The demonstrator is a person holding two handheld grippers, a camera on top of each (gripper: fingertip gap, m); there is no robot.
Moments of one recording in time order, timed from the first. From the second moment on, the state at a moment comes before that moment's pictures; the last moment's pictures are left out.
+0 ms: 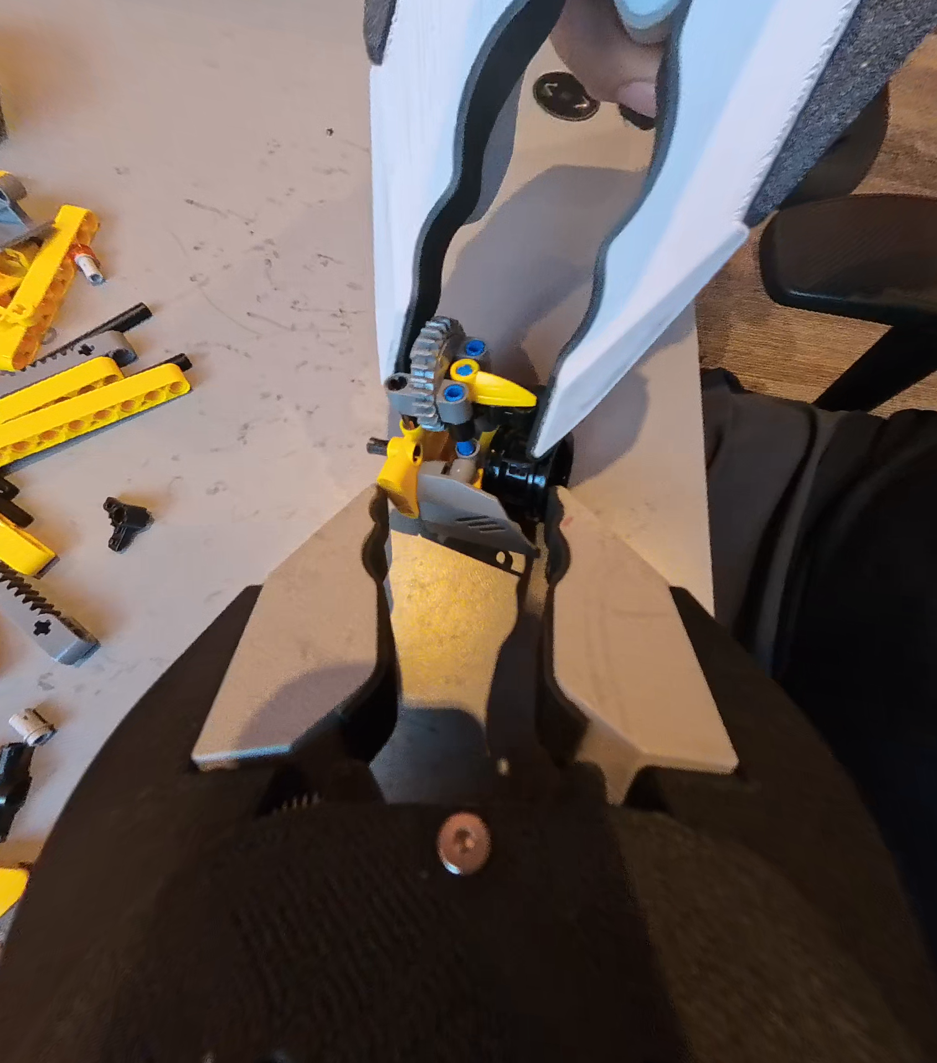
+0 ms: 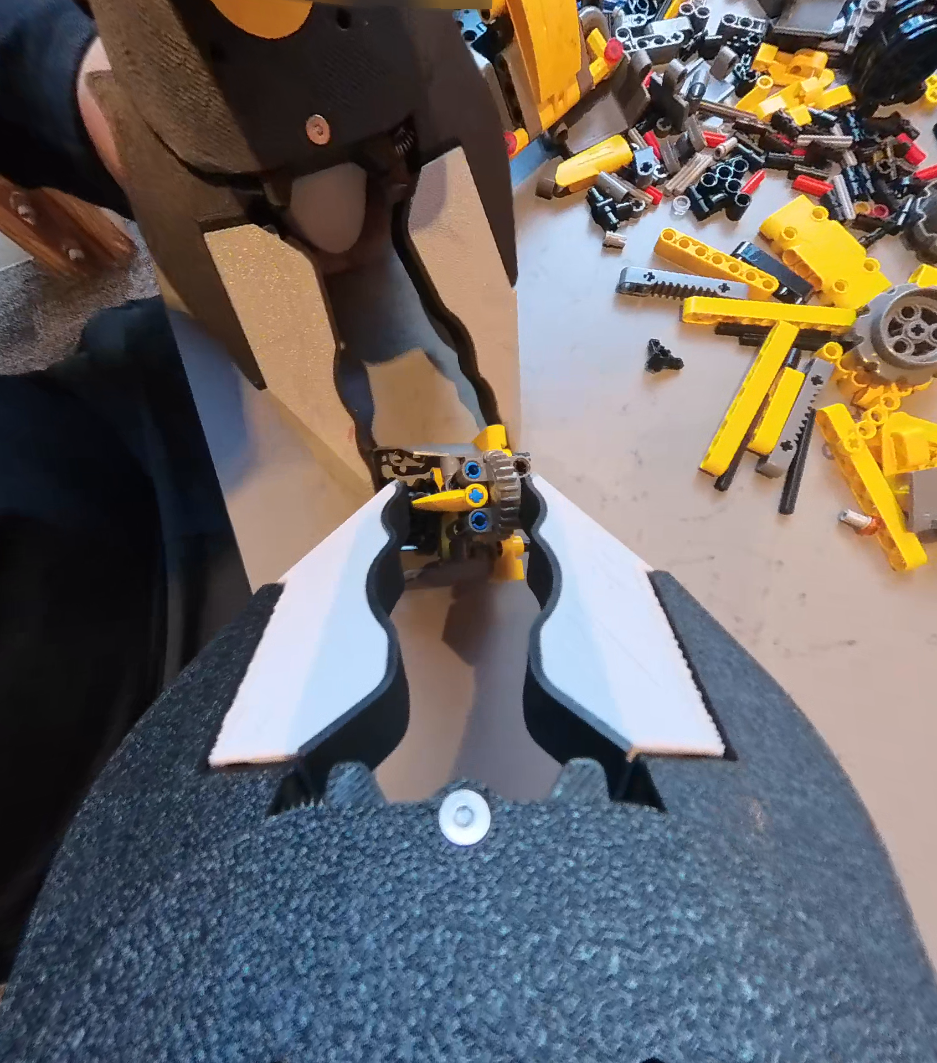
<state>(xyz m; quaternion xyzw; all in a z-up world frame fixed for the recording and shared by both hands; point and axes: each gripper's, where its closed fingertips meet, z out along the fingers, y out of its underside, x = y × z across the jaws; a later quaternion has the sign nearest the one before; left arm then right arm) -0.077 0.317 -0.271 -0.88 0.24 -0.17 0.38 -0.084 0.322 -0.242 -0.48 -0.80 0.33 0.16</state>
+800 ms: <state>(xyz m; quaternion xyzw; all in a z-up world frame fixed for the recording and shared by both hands) -0.085 0.319 -0.229 -0.85 0.23 -0.29 0.38 -0.083 0.310 -0.243 -0.41 -0.82 0.37 0.18</state>
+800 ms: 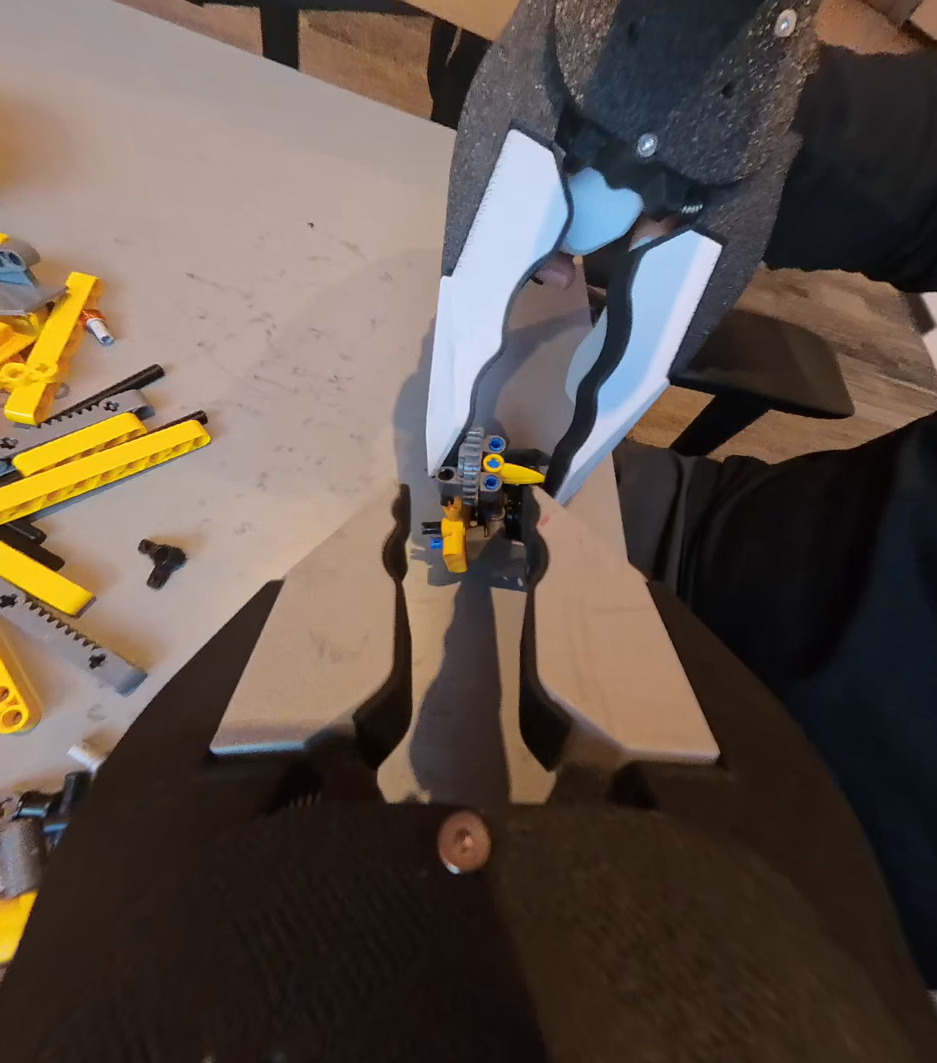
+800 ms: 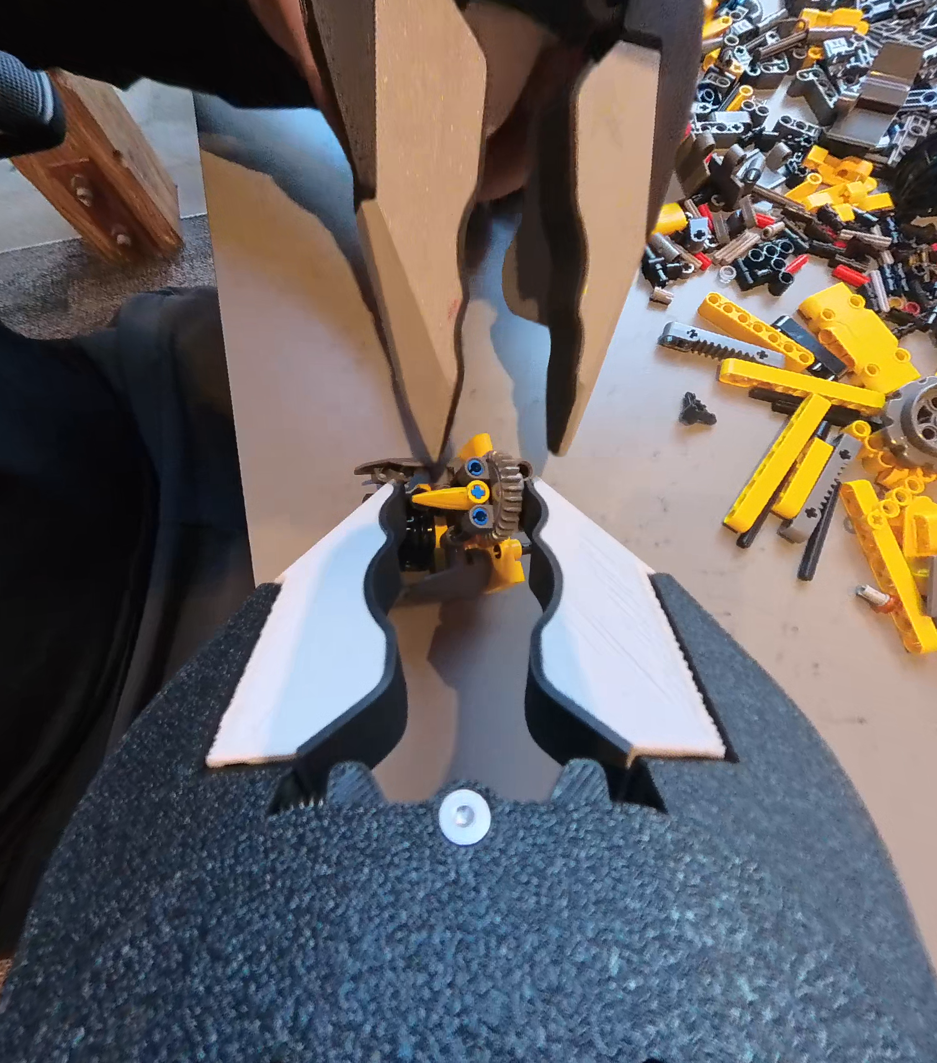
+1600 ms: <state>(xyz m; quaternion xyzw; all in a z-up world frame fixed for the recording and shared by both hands) -0.077 0.315 -0.239 -0.85 0.23 -0.25 0.40 -0.080 0.302 -0.244 -0.38 -0.84 0.35 0.15</state>
